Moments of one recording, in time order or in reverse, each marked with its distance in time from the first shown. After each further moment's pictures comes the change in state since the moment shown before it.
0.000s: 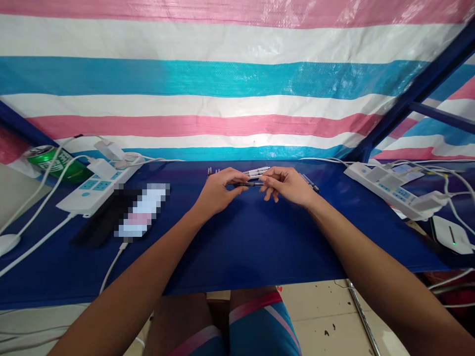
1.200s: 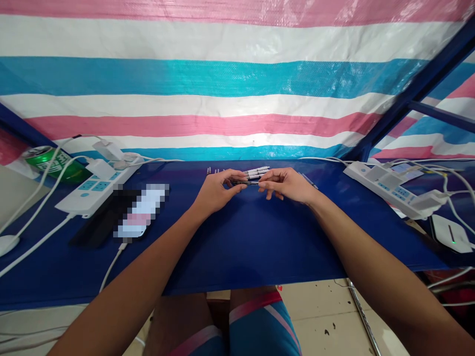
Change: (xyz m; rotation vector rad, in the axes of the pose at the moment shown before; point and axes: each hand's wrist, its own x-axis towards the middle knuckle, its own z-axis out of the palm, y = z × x) left_hand 0.001 0.000 -0.005 0.209 -0.012 -0.088; right_hand 0.002 0.000 -0.009 -0.083 -0.082 0.046
